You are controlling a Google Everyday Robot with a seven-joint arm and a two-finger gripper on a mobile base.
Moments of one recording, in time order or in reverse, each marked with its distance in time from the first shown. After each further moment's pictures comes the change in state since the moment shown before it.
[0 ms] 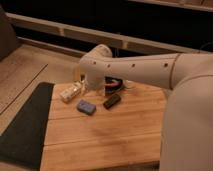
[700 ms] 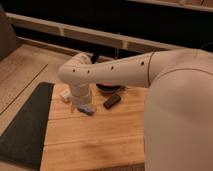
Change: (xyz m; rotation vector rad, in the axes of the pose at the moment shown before) arm 0.097 0.056 0.015 0.110 0.249 -0.028
